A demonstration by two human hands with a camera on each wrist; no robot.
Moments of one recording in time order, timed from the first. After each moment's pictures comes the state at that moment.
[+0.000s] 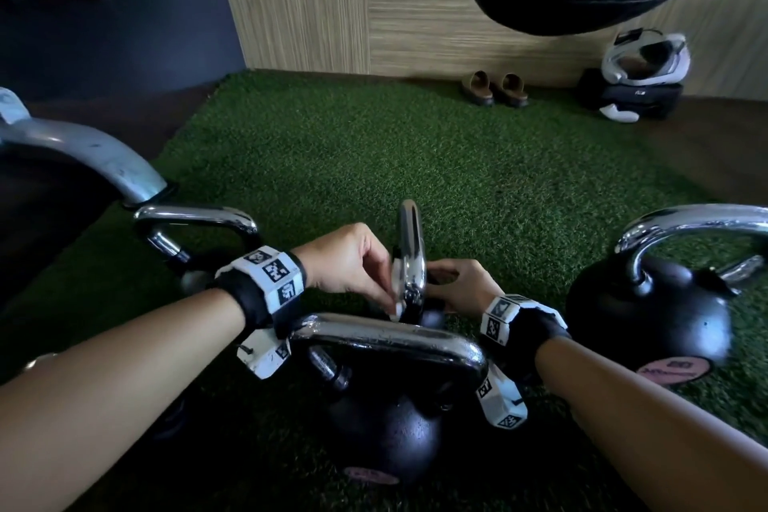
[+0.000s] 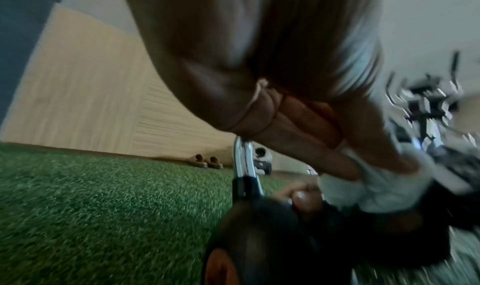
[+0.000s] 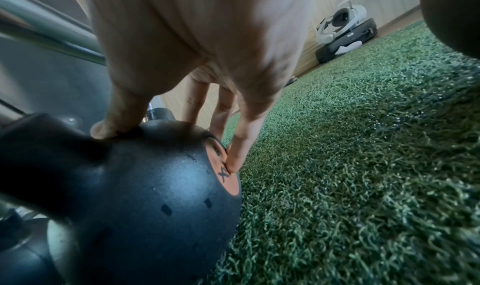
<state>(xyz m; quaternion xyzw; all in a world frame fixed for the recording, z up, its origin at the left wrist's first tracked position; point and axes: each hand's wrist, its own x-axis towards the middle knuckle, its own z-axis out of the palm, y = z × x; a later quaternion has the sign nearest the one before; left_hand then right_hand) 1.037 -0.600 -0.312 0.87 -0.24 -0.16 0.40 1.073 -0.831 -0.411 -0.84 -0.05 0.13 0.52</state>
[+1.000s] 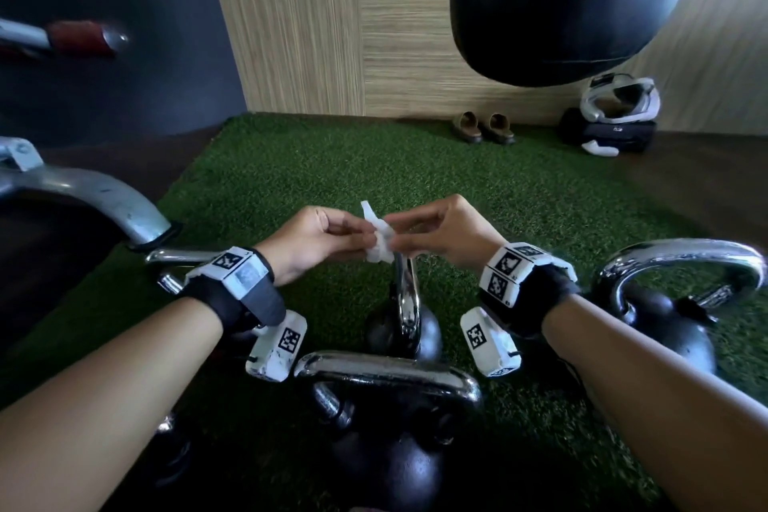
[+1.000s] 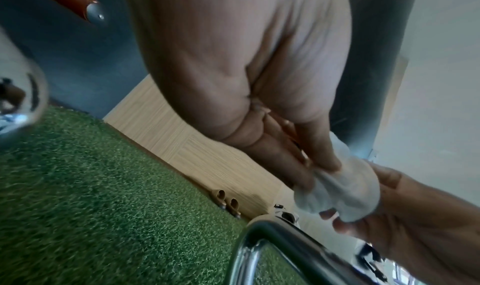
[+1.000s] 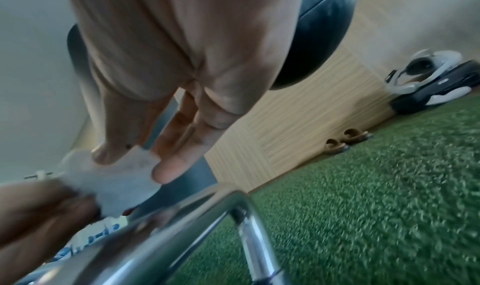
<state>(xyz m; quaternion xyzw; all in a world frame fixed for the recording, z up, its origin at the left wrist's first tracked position) 1.059 -0.575 -0.271 0.74 -0.09 -0.05 0.66 1.085 -0.809 -0.264 -0.78 -0.27 0.08 0.55</state>
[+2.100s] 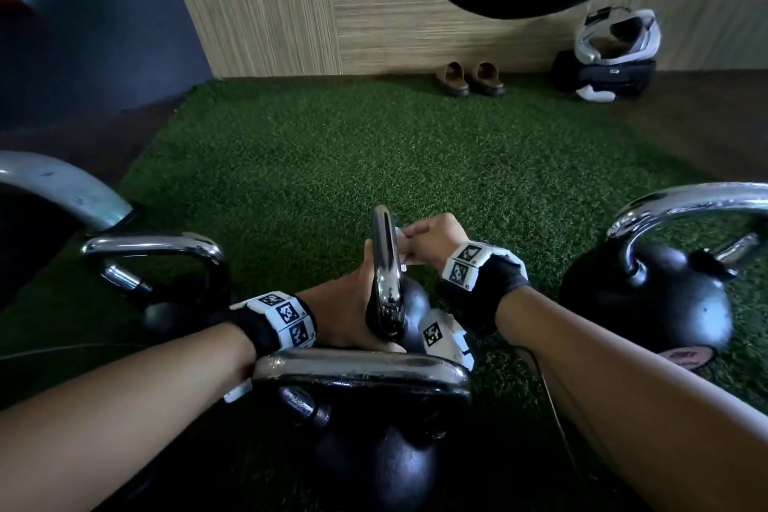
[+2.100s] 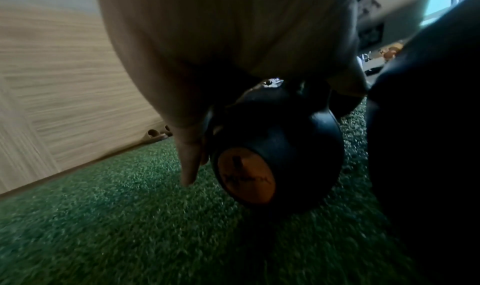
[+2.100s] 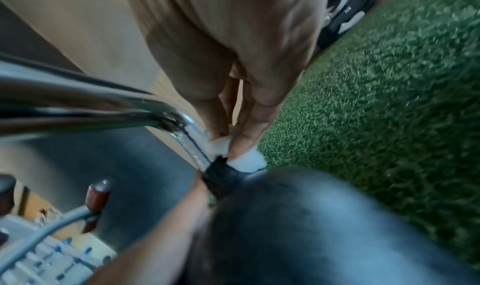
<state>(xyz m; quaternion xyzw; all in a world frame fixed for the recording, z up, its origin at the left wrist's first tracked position) 1.084 -0.618 -0.404 0.89 -0.31 -0.15 0.32 1.132 -0.798 -0.374 -0.78 0.06 0.09 0.61</state>
